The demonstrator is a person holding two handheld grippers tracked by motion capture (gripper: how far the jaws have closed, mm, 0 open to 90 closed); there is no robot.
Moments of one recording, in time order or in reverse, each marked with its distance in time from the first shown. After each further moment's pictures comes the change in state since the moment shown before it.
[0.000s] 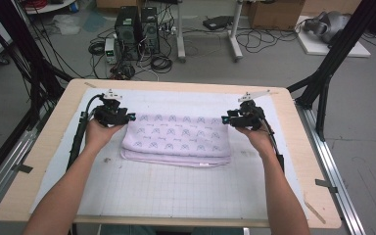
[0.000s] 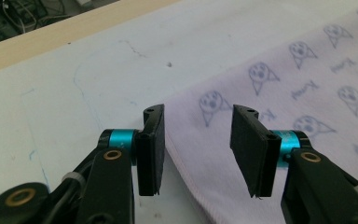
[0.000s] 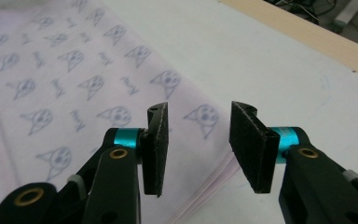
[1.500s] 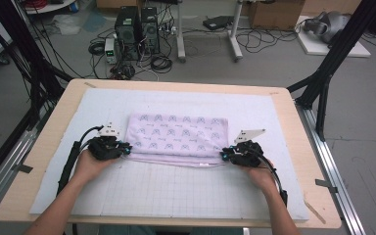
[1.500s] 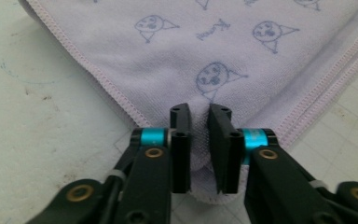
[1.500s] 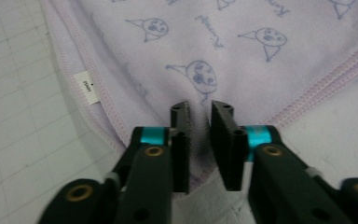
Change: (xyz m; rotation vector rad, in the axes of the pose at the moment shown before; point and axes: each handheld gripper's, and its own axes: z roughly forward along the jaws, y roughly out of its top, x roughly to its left) left arm -0.034 -0.071 -0.020 0.078 -0.172 0.126; right arm 0.060 -0.081 -0.002 0.075 0.077 -0.088
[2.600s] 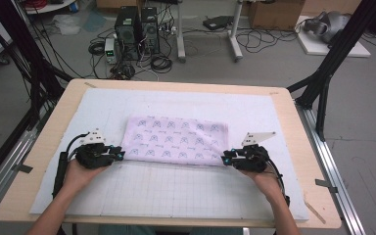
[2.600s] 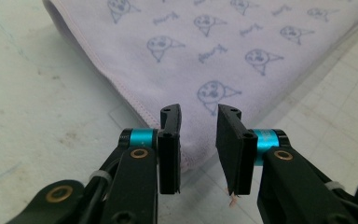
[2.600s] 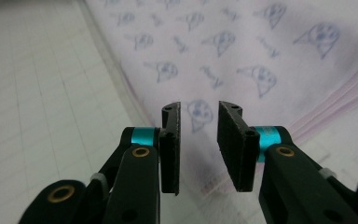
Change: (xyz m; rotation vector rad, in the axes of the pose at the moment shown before) left arm -0.009 -0.019 -0.035 -0.106 -0.020 -0.063; right arm 0.016 0.001 -0.030 -0.114 0.091 0.061
